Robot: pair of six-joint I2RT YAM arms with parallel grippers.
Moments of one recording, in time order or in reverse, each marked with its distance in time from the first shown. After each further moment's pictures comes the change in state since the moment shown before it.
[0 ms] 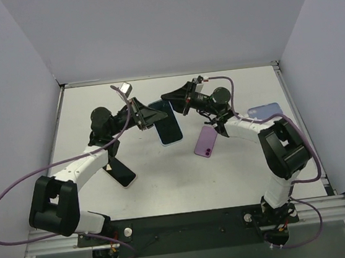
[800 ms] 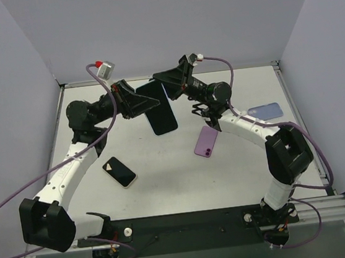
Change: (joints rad) left arm 0.026 -0.113 0.238 0.034 0.091 0.173; right arm 0.119 -0.023 0.240 0.159 0.168 0.084
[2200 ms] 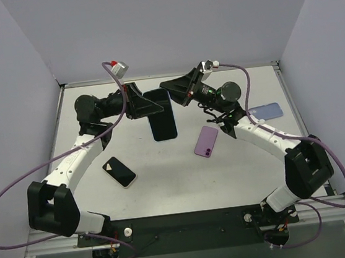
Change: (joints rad) left arm 0.006 0.085 0.025 0.037 0.166 -0.058; right arm -0.036 -0.154 -0.182 -0.221 0.002 -0.218
